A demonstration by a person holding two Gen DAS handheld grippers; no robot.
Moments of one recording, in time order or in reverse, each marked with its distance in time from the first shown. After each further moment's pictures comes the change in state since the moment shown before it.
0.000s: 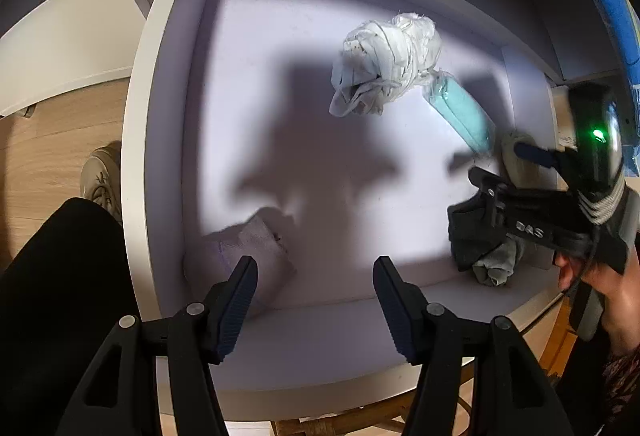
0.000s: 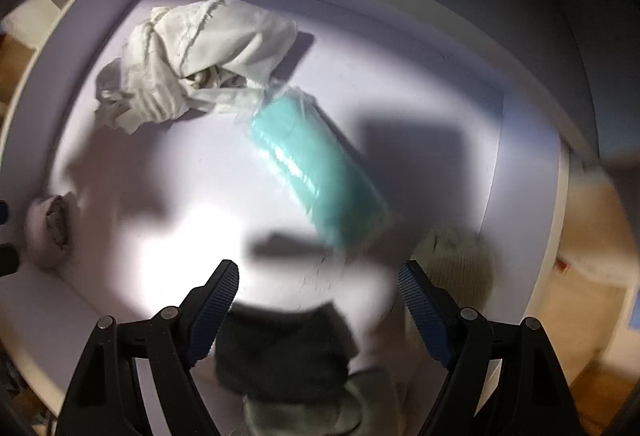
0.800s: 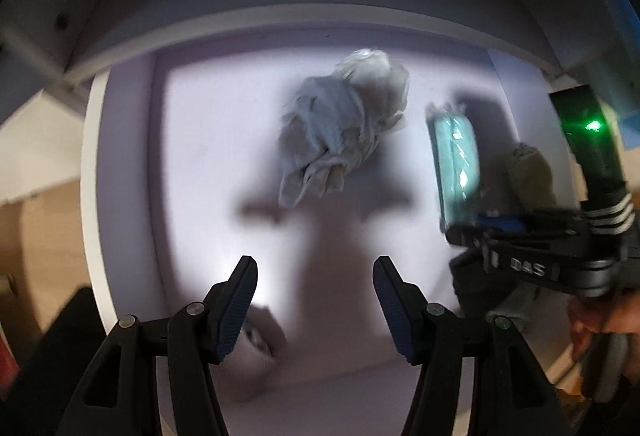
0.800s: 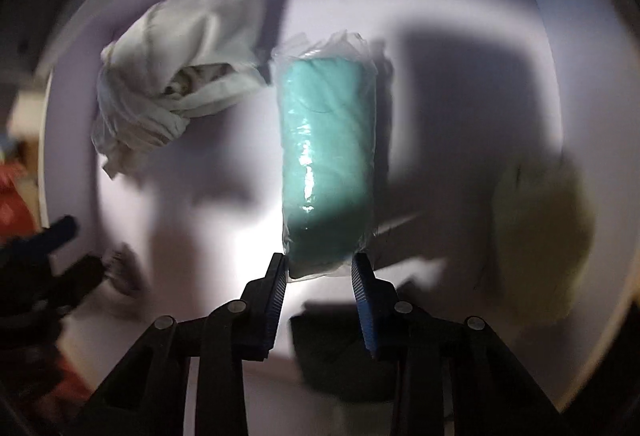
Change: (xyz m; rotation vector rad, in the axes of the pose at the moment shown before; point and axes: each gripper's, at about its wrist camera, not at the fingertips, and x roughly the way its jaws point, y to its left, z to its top) left arm 0.020 -0.052 0.038 0.187 -0.134 0.117; right arm 0.036 -0.041 0.004 0.393 0.154 0.388
